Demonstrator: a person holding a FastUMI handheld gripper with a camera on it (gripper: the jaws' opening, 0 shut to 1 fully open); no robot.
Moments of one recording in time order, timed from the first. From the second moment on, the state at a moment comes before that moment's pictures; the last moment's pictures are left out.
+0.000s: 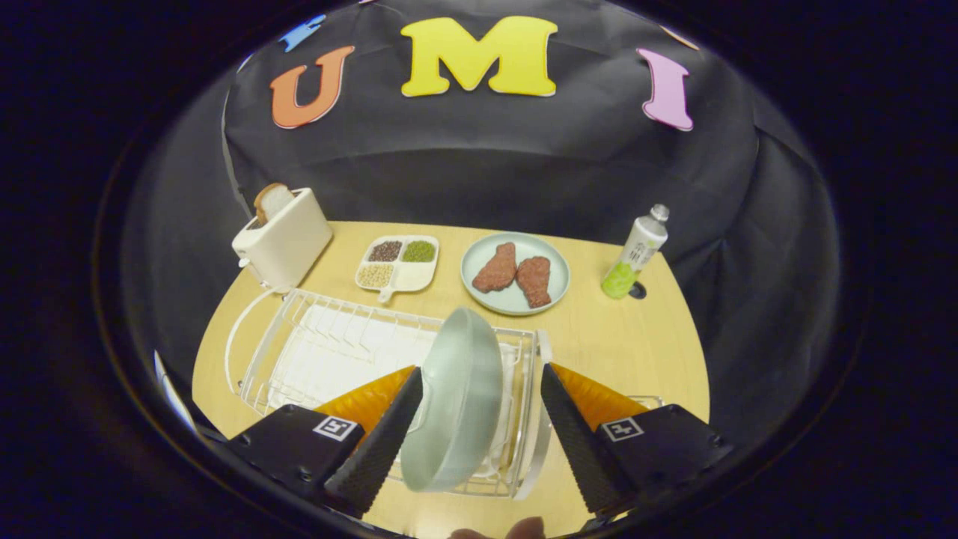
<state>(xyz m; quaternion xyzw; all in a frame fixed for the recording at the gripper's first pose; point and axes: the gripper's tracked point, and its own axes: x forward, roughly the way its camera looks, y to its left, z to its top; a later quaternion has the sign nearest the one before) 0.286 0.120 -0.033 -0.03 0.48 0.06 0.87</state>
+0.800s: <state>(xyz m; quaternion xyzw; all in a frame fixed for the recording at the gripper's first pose) 0.286 0.120 -0.047 -0.02 0.53 -0.02 0.85</state>
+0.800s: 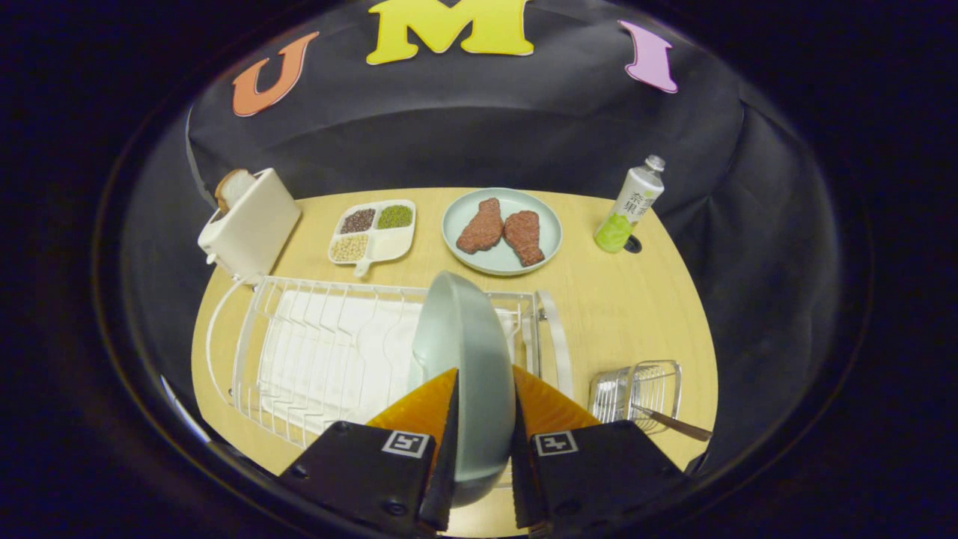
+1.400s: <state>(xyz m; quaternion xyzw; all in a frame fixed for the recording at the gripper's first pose) 0.274 0.149 0.022 -0.12 0.45 -0.01 0.88</state>
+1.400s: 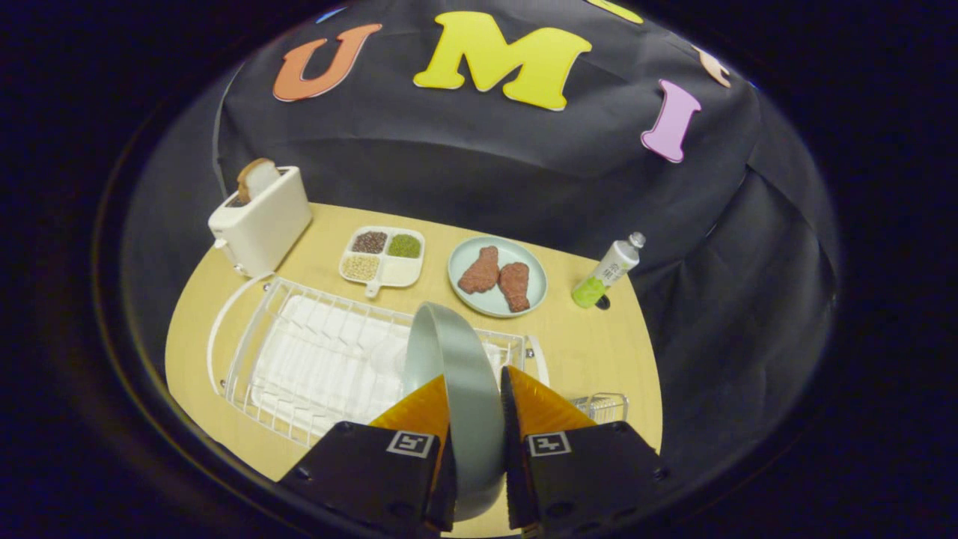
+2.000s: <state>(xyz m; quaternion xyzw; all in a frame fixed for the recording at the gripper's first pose) 0.119 0.137 -0.032 0.10 0.45 0.14 0.88</state>
